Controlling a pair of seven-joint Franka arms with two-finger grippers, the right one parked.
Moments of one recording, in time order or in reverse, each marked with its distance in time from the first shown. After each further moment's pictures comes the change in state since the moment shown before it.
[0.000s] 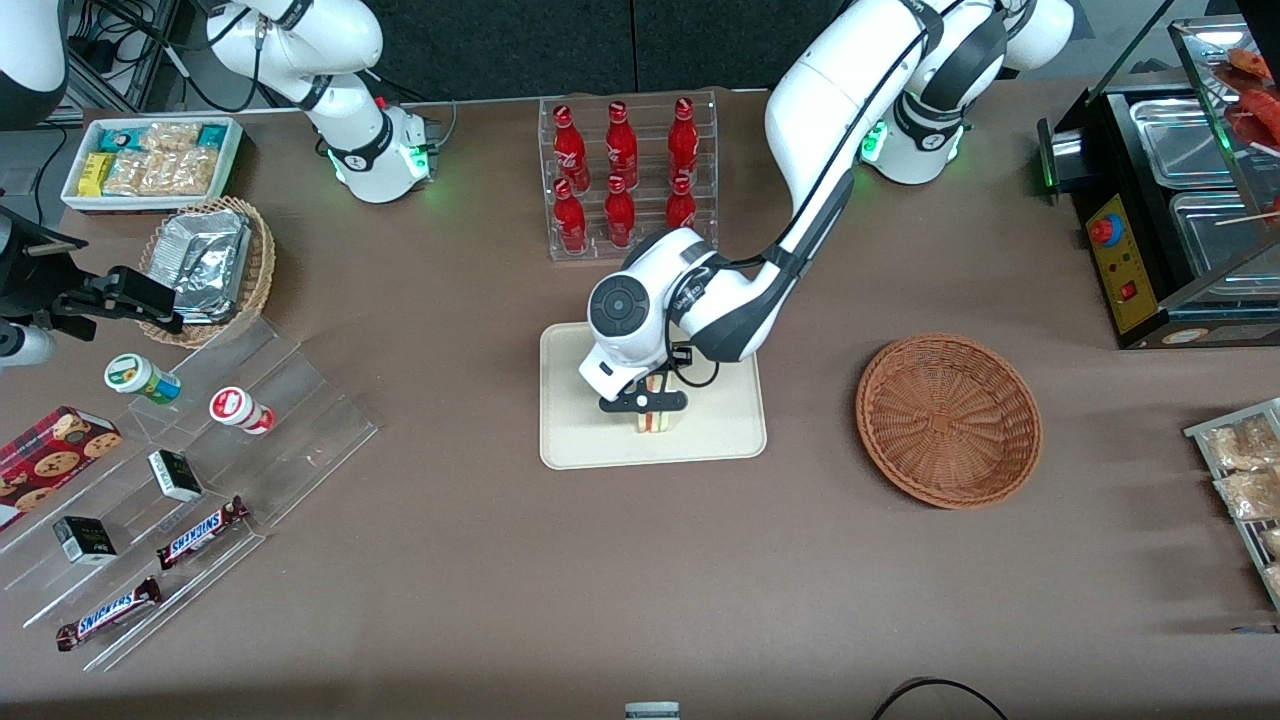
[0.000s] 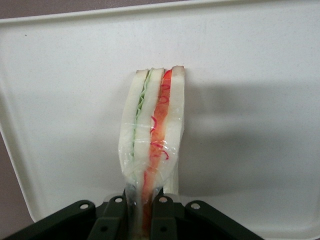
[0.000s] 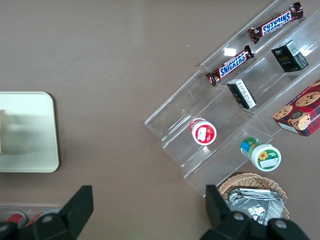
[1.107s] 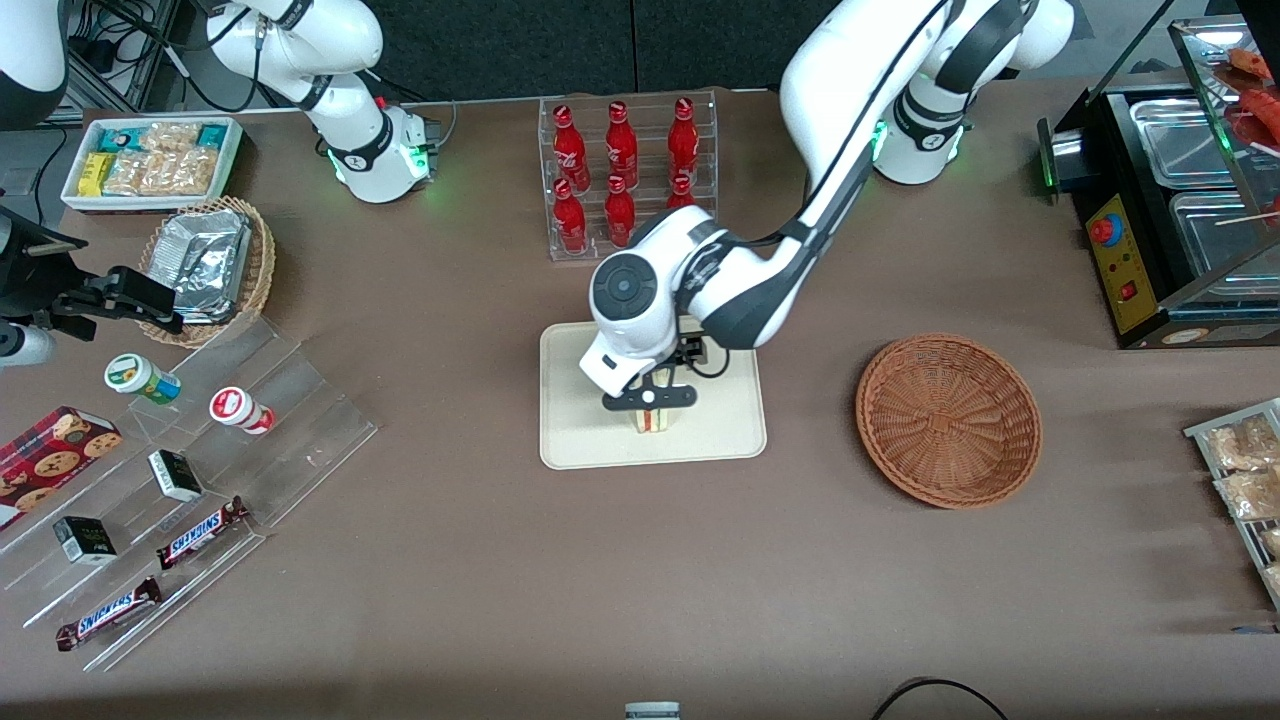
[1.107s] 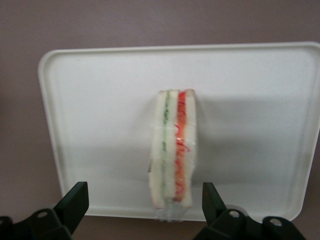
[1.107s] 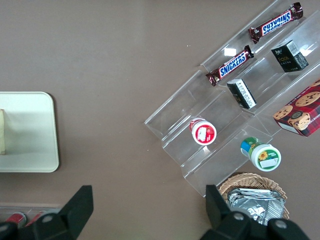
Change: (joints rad) arm 0.036 -0.102 0.021 0.034 0.000 -0.107 -0.015
